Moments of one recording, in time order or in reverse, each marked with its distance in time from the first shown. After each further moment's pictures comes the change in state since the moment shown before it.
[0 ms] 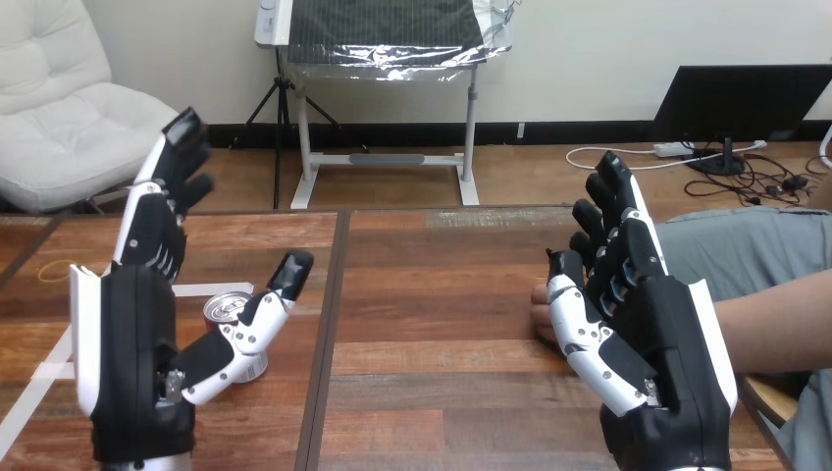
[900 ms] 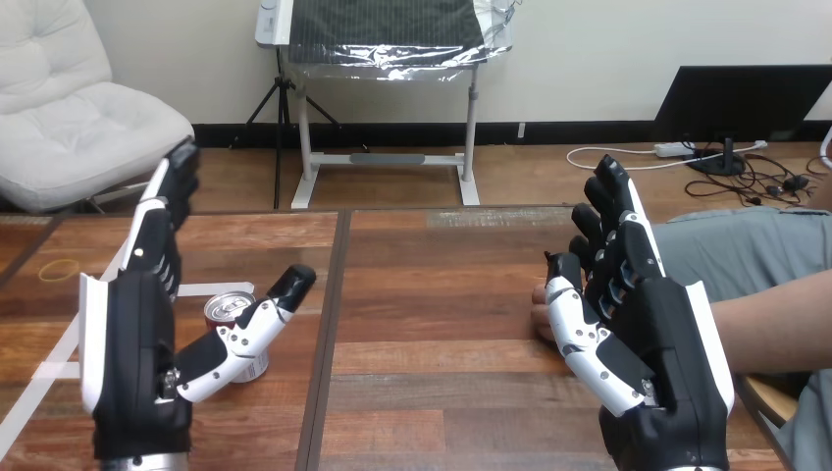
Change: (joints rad) left arm 0.008 0.010 -0.006 0.001 -0.033 0.093 -0.029; right arm -0.002 0.002 -0.001 0.000 -0.006 0.022 -0.002
